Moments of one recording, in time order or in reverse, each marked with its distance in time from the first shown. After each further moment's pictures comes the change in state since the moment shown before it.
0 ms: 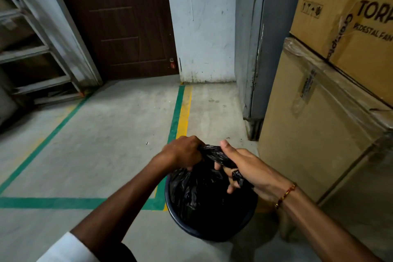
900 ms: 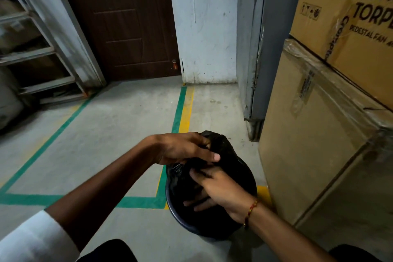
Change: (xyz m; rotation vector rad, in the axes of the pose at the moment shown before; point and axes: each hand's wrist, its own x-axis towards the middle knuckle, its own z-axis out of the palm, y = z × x) left_hand -0.026 0.003 -0.021 -0.698 -0.388 0.176; right_hand 0.003 0.028 0.062 0.038 0.012 0.096
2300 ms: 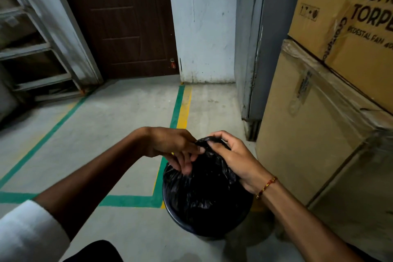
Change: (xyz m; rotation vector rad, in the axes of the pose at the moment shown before) left_hand -0.004 0.000 -0.020 0.233 0.019 -0.140; right_hand 0.015 -0.025 -0.053 0.039 0.104 -0.361
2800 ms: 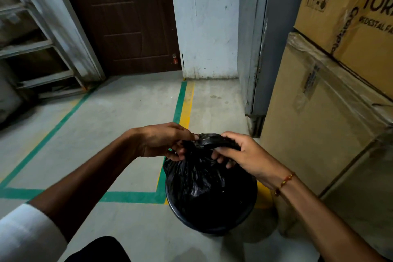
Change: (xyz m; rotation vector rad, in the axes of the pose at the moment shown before) left_hand 0.004 -0.025 -0.007 -0.399 0.152 0.011; right_hand 0.001 -0.002 -0.023 -0.211 -0.176 -0.002
